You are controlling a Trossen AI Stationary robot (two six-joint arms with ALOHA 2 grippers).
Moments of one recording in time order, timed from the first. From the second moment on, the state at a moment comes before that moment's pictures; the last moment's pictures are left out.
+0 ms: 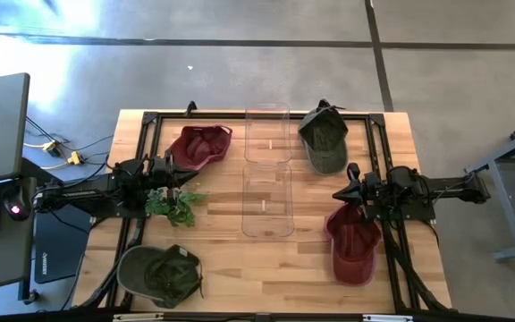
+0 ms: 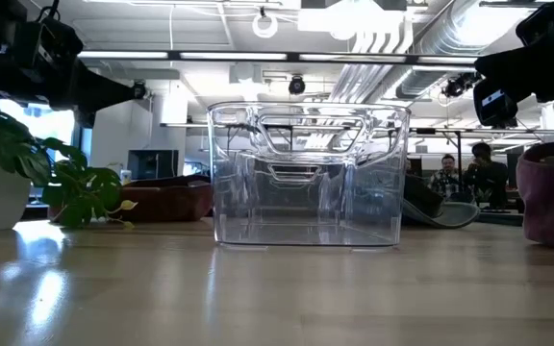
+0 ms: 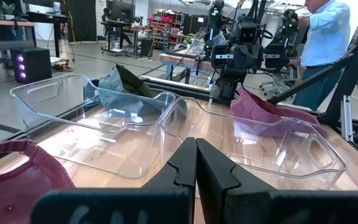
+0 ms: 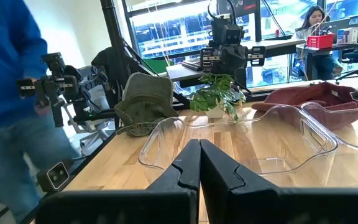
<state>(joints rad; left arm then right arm) 0.13 0.02 0.02 0.00 -0.08 -0.14 0.05 0.01 0.01 0.04 -0.10 0.18</state>
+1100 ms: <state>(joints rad) 0.13 0.17 0.21 0.32 -0.25 -0.70 0.05 0.01 0.01 0.04 -0.10 0.18</state>
